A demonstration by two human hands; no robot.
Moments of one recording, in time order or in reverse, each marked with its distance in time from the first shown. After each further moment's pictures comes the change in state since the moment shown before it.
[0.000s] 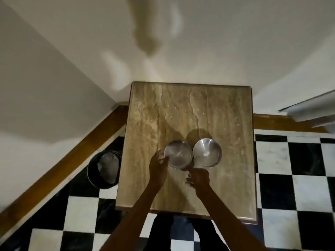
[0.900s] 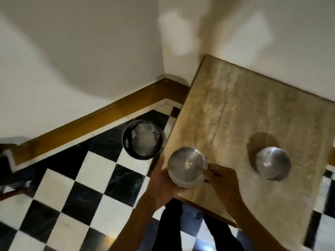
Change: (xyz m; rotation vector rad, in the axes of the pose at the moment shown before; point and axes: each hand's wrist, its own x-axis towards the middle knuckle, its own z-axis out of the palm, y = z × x) left_hand -0.021 -0.125 -0.157 -1.321 -0.433 -0.590; right_hand -0.055 0.042 0.107 -0.593 -0.174 -0.498
